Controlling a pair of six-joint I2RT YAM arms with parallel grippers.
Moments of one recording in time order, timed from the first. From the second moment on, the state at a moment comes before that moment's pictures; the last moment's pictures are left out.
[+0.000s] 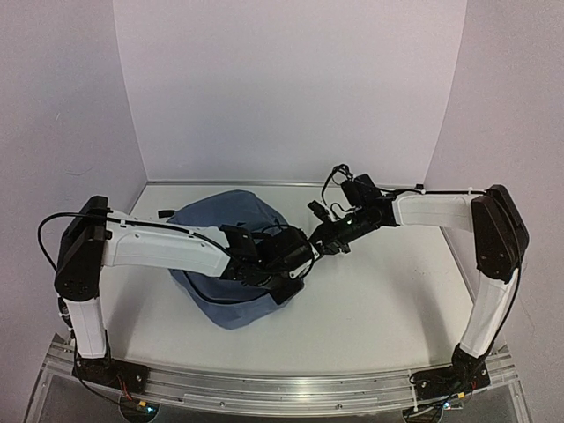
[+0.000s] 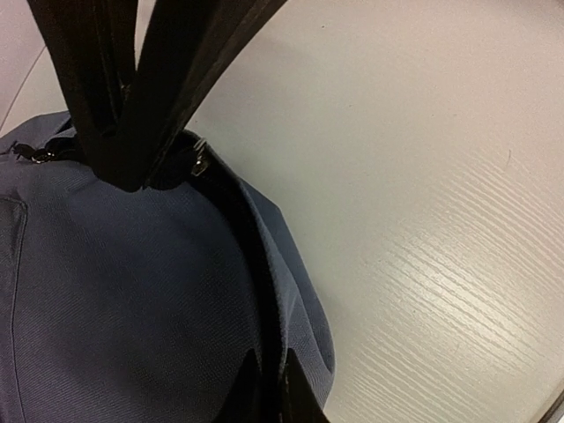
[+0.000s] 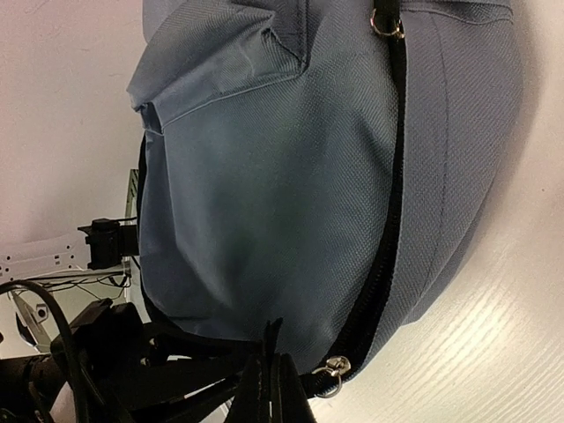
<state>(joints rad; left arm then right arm) -1.21 1.92 1.44 -0.53 -0.33 -0.08 0.58 1.89 1.32 -0.38 -0.81 0.44</state>
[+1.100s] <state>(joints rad) -1.30 1.69 1.16 -0.45 -0.25 -0.04 0.56 2.29 1.81 -0.47 -0.76 0.42</state>
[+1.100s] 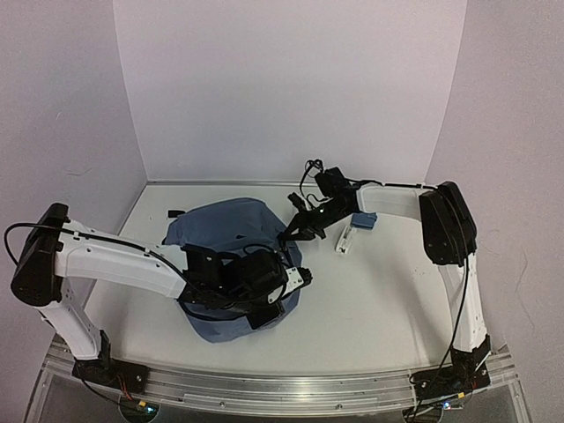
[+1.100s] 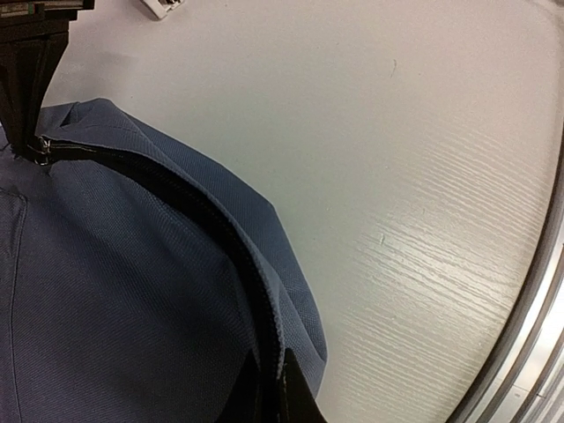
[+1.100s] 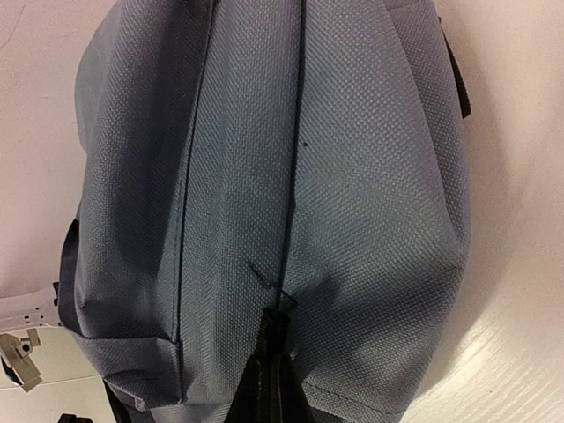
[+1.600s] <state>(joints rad) -1.33 1.69 1.10 -0.35 -0.31 -0.04 0.56 2.26 1.83 -0.52 -0.76 0.43</state>
